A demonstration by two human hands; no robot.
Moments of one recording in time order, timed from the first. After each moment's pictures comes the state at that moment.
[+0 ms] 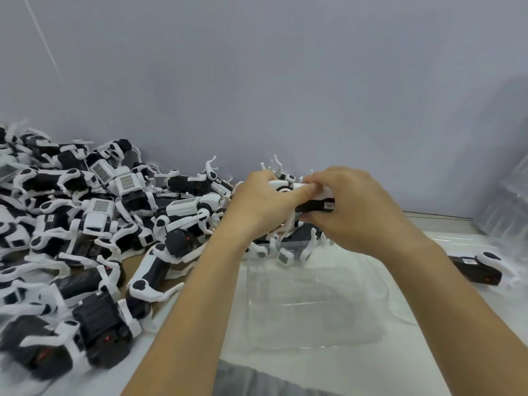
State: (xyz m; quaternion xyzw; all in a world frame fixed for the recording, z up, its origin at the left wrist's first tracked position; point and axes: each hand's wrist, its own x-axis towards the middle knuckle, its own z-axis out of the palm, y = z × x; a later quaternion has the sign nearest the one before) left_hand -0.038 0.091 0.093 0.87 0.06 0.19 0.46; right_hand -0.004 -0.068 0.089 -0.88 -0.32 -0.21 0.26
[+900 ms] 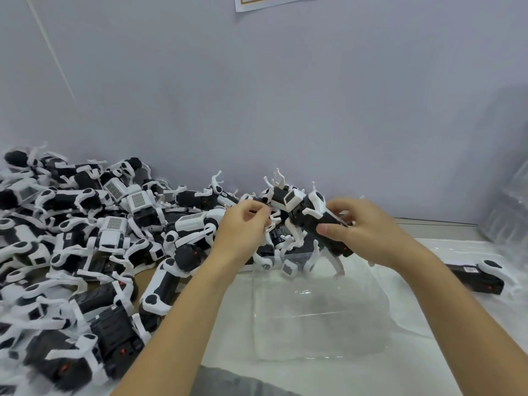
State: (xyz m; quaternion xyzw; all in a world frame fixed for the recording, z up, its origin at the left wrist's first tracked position) left_hand -0.040 0.114 0.065 0.79 0.10 0.22 0.56; right_hand 0.014 -0.089 0.073 -0.83 -0.28 -0.03 0.48
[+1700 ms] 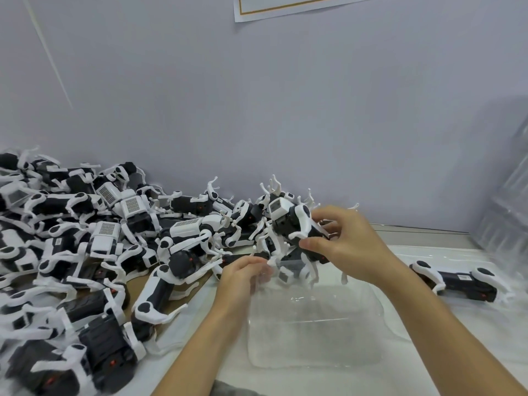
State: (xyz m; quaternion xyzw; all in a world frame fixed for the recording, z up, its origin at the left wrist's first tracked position) left_hand -0.052 0.110 -0.007 0.64 0.16 0.15 0.74; right_hand 0.010 -0.072 0.060 -0.79 -0.32 -0.06 0.52
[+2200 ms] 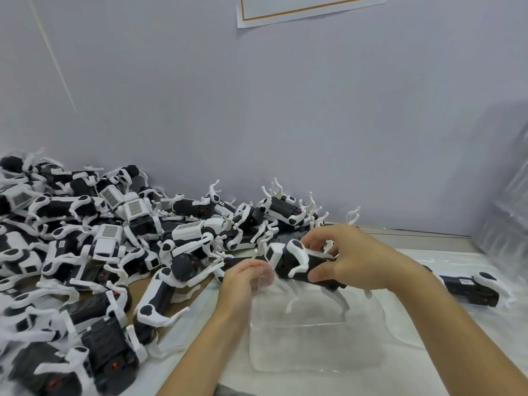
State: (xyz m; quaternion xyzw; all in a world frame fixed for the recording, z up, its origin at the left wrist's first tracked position) left_hand -0.046 0.115 -0.016 0.64 0.14 0.16 0.74; right_hand 0.011 -0.083 0.068 -0.87 -0.34 0.06 0.35
